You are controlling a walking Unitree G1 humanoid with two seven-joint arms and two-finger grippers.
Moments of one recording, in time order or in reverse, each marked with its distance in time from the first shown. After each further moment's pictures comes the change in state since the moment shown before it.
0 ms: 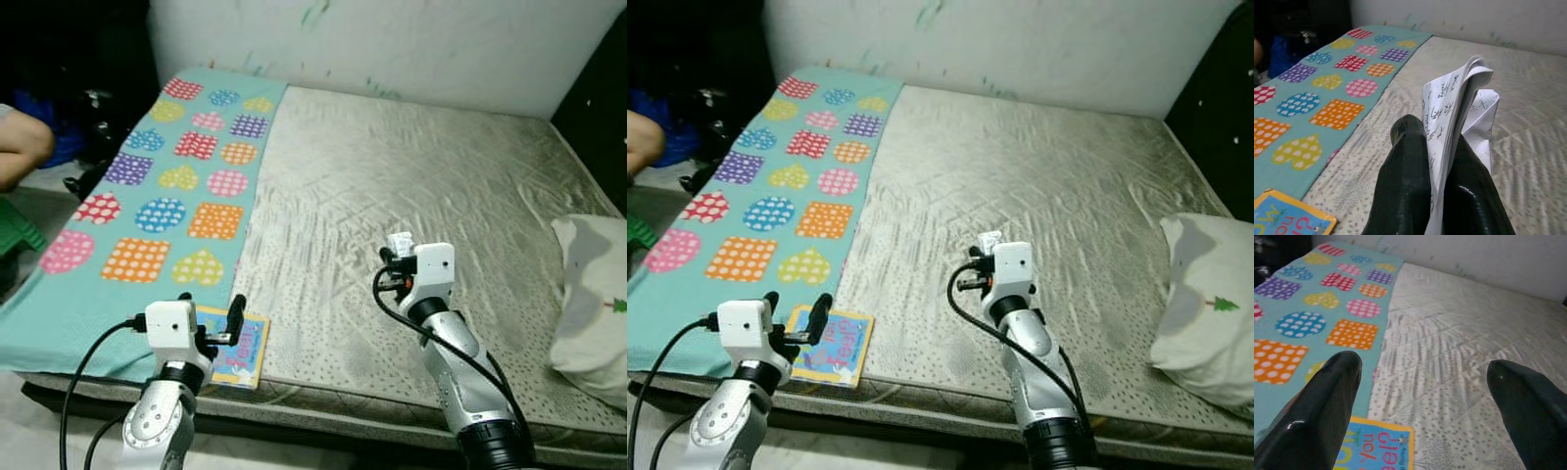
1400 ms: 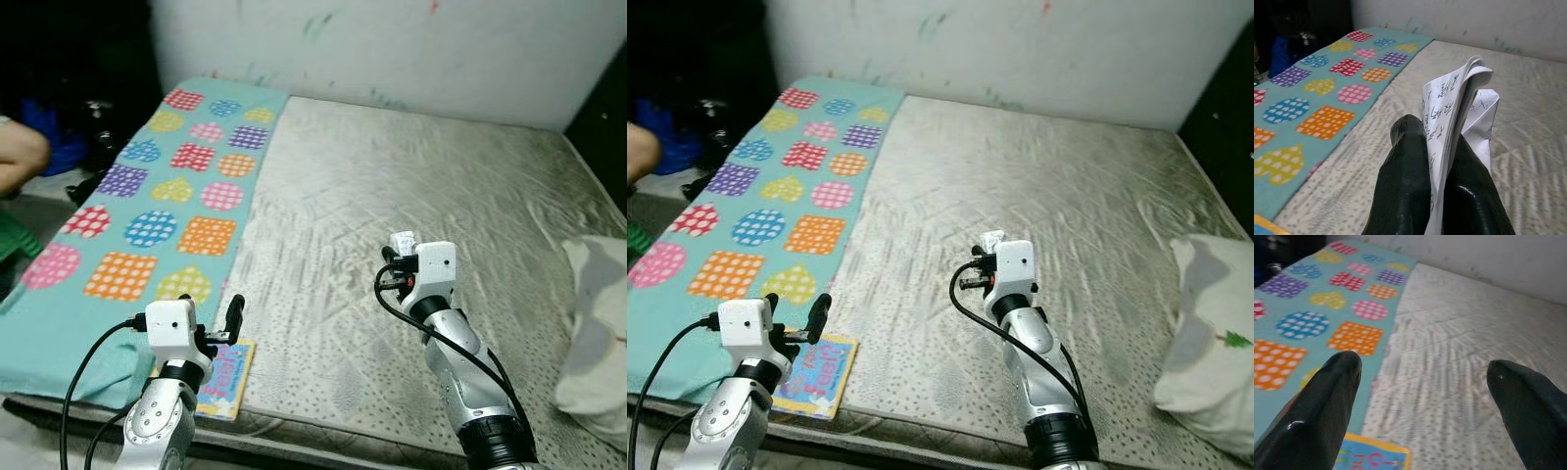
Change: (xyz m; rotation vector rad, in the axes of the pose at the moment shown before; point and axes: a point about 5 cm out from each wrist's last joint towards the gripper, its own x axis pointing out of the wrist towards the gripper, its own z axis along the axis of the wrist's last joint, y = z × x) left arm 0.001 0.005 -0.003 -0.012 0.026 0.038; right arm 0.002 -0.002 -0.002 -0.006 0.010 -0.002
